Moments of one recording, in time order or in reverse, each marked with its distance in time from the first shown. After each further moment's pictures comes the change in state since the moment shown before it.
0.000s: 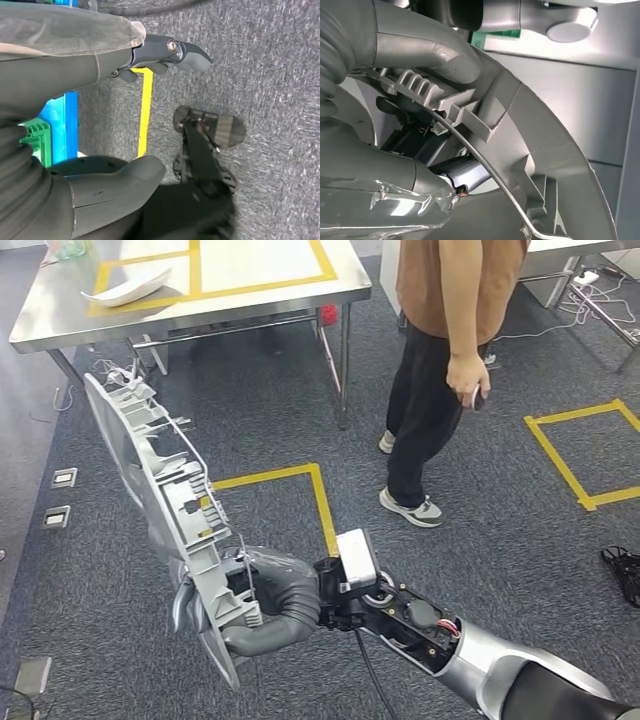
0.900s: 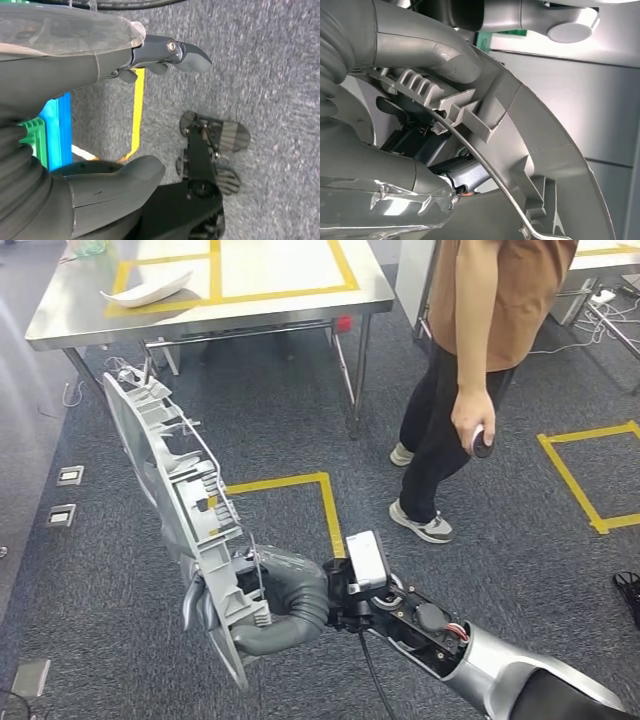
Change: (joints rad) left arm 0.000 -0.001 0.001 0.000 0.002 -0.001 0.000; right arm -0.001 -0.002 -0.001 -0.001 -0.001 0.004 -0.002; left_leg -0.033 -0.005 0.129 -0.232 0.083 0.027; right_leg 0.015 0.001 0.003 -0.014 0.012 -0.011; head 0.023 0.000
